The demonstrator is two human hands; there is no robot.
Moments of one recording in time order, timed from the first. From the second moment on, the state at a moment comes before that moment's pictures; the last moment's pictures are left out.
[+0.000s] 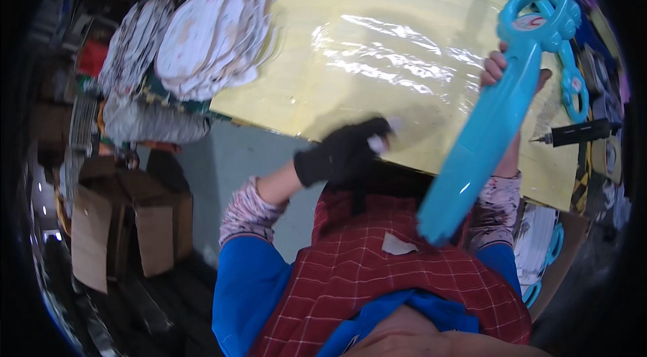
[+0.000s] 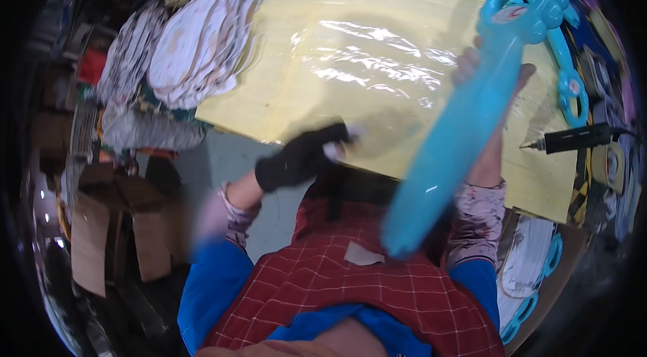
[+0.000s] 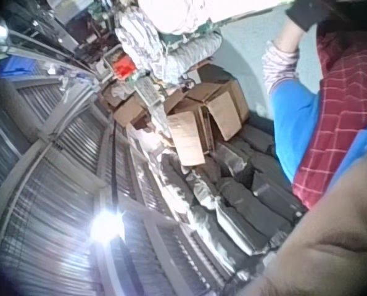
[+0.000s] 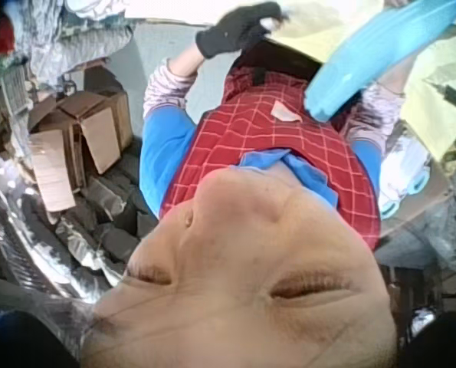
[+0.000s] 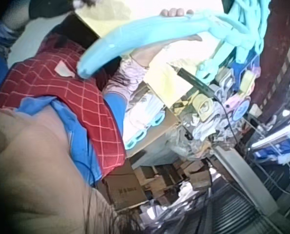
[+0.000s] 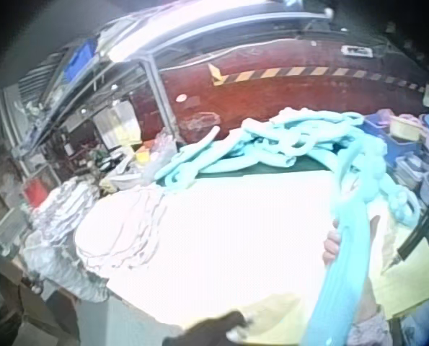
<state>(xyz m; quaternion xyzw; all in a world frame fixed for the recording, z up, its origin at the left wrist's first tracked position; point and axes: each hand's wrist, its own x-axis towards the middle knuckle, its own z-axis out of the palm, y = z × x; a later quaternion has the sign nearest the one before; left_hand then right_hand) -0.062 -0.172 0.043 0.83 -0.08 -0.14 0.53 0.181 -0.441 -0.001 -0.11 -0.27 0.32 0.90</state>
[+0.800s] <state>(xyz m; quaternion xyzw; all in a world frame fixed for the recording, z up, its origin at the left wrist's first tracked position) -0.040 -0.236 0.067 0.98 0.01 0.17 0.08 0.044 -0.573 -0.025 -0.72 -0.07 0.23 0.65</state>
